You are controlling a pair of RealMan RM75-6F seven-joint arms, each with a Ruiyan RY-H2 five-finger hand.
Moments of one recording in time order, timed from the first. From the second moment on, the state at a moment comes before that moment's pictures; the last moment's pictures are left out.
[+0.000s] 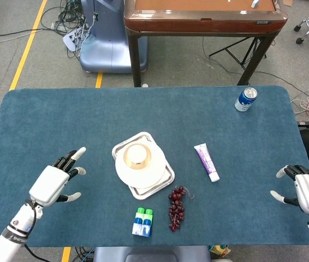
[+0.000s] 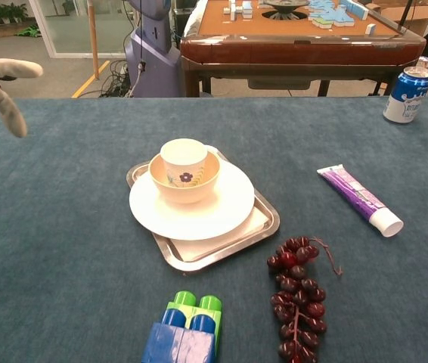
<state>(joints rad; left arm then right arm) -0.38 -1.13 -0.08 -1.81 1.64 1.22 0.21 0.08 -1.04 0.06 -1.72 -1.42 1.41 -0.06</state>
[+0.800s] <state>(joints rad) -0.58 -1.29 -0.16 -1.78 1.46 1.03 0.35 0.07 -1.01 0.09 -1.76 -1.29 1.42 -0.22</state>
